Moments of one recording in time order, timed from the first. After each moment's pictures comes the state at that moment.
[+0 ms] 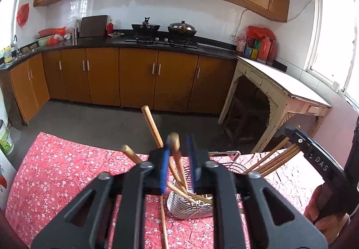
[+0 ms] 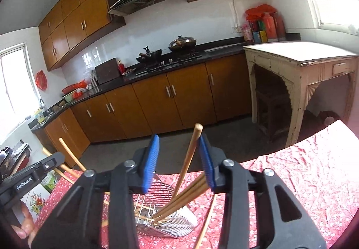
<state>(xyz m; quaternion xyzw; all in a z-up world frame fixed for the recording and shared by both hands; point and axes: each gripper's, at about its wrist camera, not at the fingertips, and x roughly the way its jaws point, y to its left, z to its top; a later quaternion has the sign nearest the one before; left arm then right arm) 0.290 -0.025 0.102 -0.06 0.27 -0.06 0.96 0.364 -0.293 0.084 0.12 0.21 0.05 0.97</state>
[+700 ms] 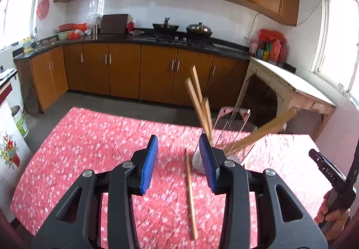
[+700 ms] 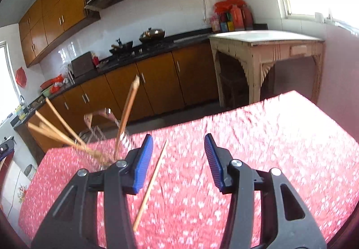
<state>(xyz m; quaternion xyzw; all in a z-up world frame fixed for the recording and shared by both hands) 0.182 0.017 0.073 -0.07 0.28 -0.02 0.96 0.250 -0.346 0.012 0.12 0.27 -0.02 0.96</state>
